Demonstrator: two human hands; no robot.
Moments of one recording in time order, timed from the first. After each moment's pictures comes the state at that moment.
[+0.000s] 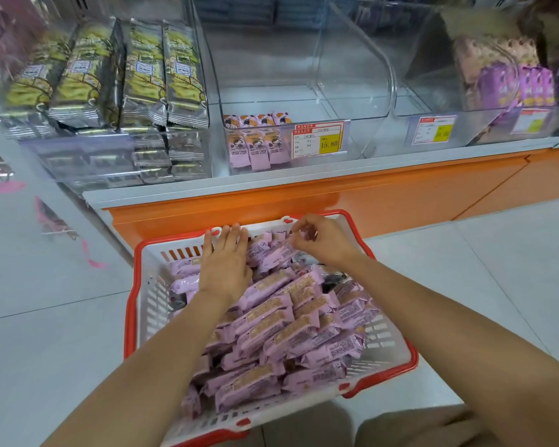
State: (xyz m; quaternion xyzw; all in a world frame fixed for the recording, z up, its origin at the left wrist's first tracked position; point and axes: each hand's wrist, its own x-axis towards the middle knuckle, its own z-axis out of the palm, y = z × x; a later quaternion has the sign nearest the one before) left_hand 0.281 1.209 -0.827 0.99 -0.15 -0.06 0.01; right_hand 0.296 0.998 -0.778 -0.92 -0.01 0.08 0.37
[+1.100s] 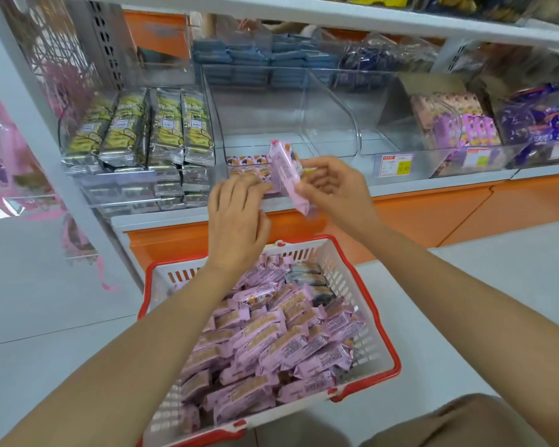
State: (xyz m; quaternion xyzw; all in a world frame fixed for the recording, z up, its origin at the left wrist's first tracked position) left_hand 0.283 1.189 -0.700 0.88 -0.21 0.35 0.23; right_hand 0.283 1.000 -0.636 -0.83 -0.11 -0.13 0.53
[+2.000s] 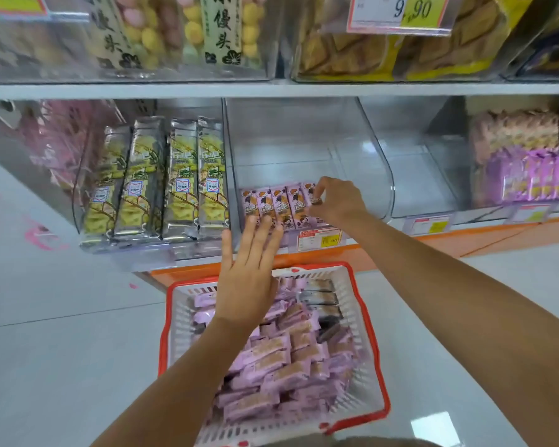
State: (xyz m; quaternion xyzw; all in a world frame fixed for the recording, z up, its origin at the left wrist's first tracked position) left_hand 0.310 1.188 -0.662 0.98 -0.14 0.11 0.01; right_hand 0.438 1.013 -0.605 -0.98 0.03 0.12 0.14
